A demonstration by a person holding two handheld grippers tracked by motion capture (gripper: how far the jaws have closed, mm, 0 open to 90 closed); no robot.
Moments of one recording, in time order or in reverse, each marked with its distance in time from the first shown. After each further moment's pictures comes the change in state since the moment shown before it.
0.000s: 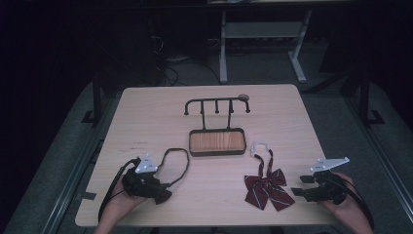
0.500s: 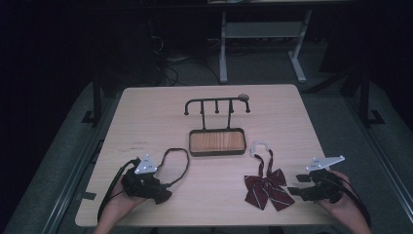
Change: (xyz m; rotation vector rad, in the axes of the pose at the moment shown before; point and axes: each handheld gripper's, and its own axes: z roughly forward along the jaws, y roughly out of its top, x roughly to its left) left arm -0.001 -0.001 -0.002 -0.004 0.002 0.011; right arm 0.010 0.013 0.001 0.013 0.003 -0.024
